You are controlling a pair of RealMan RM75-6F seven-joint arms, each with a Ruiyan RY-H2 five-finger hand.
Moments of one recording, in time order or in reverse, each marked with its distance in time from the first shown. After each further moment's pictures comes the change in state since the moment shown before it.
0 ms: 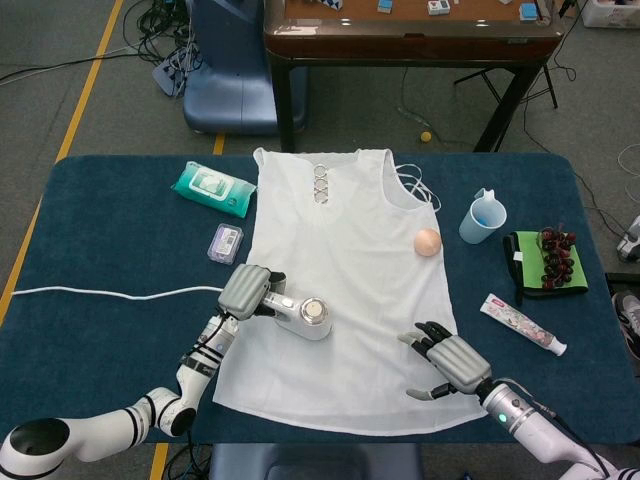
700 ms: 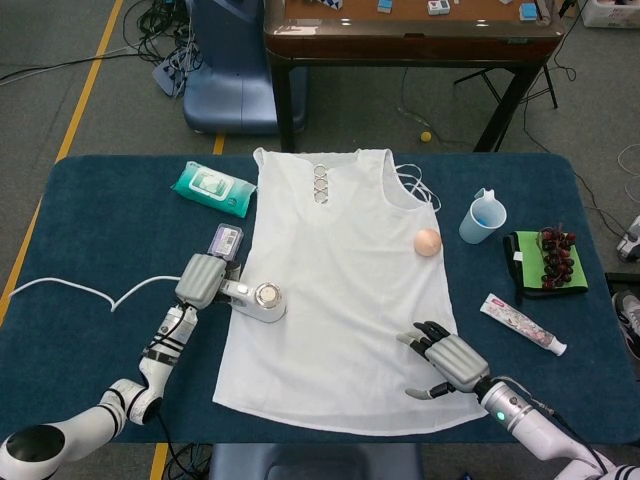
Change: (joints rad) left arm 0.055 0.020 0.059 0.288 0.068 0.054 -0.156; right arm 0.010 -0.005 0.005 0.009 -0.004 -0.020 0.001
